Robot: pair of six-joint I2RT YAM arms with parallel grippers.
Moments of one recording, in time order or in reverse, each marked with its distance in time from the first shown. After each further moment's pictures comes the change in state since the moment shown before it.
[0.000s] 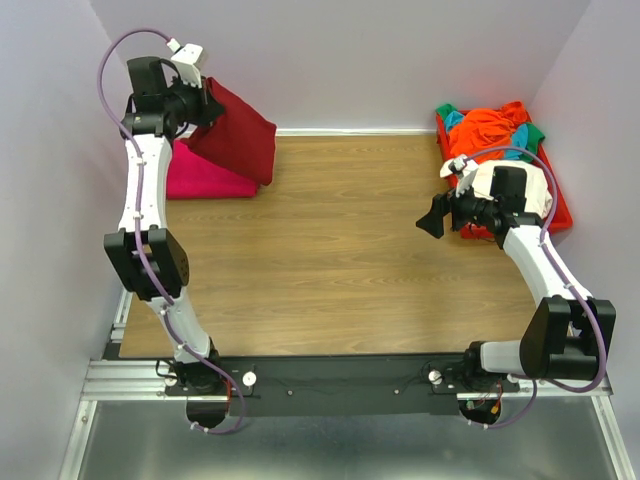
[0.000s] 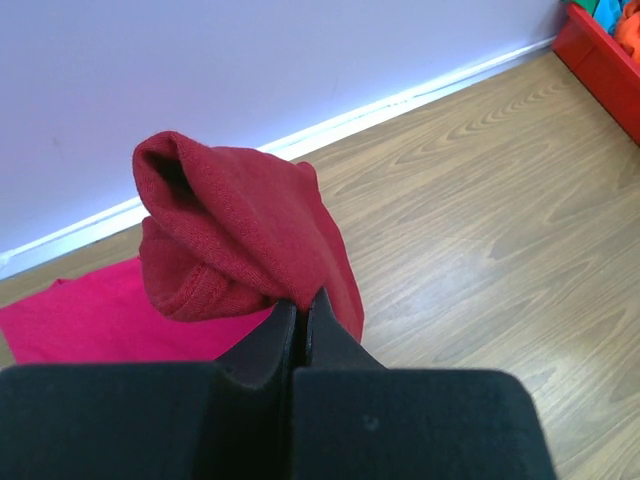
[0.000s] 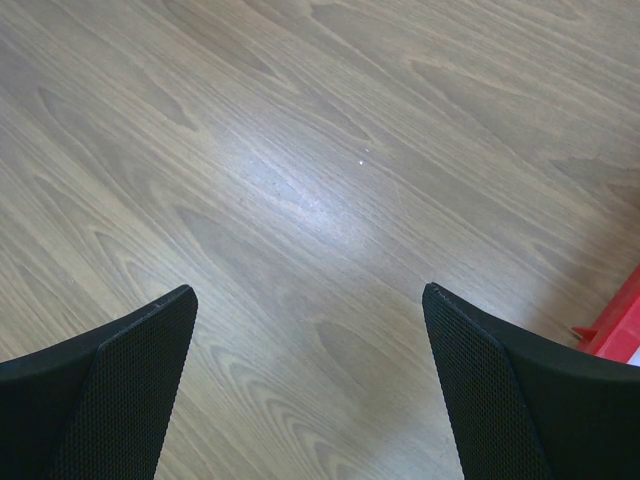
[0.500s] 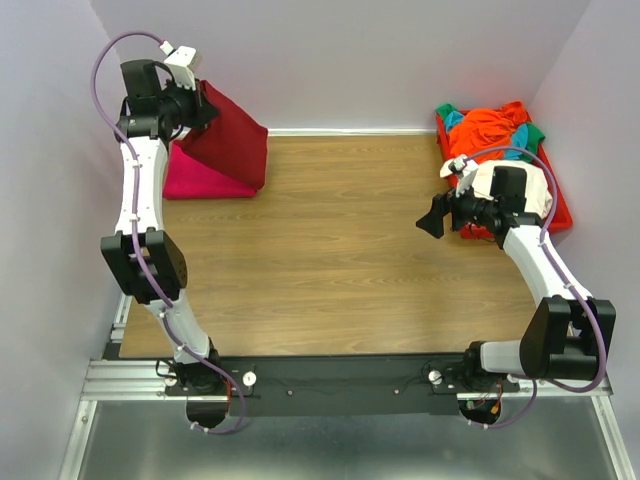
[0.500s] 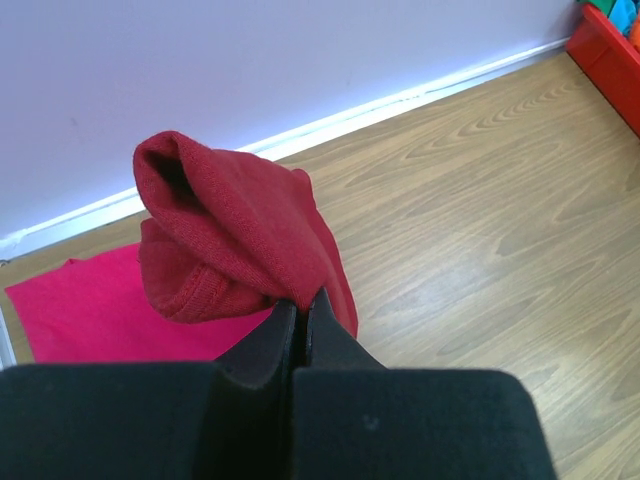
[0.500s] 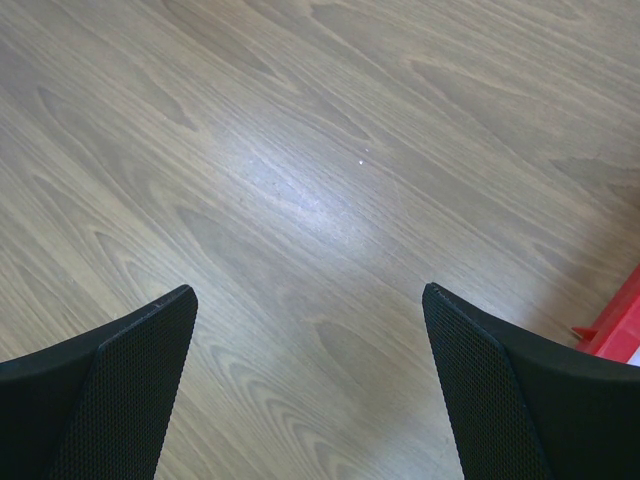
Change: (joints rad) left arm 0.026 -0.031 -0.034 0.000 -0.006 -0.006; right arm 0.000 0.000 0.000 0.000 0.000 0.000
